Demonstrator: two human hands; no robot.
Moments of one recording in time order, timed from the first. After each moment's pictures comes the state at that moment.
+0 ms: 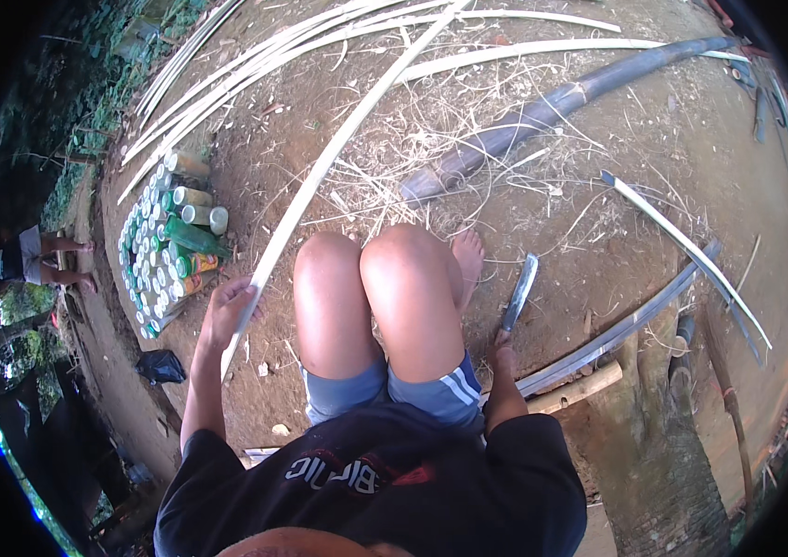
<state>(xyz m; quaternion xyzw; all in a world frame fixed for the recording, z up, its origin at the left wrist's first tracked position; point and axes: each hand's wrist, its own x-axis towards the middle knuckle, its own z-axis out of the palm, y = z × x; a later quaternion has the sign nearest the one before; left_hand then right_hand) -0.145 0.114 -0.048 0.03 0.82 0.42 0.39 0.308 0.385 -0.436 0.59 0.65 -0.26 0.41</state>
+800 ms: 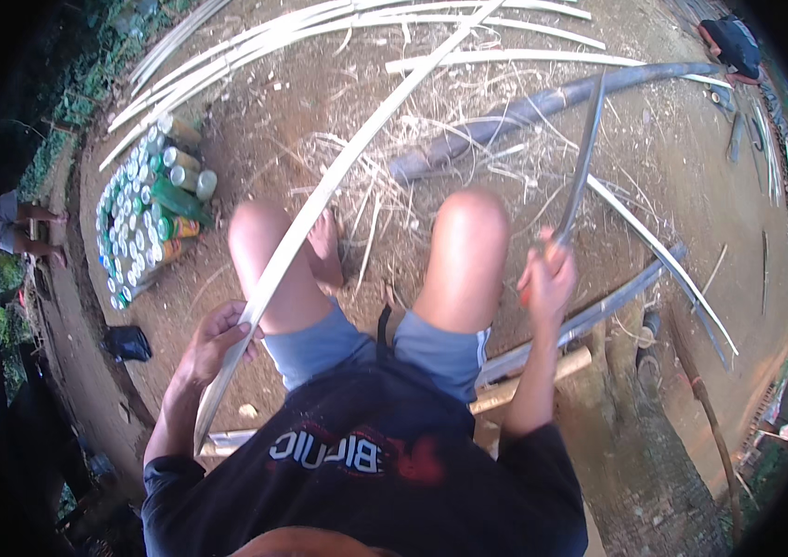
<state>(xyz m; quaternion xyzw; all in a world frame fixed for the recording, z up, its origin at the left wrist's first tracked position) -0.041 0.065 0.026 0.01 0.71 0.49 0.51 0.176 0.473 -0.065 0.42 0.66 -0.55 -0.29</state>
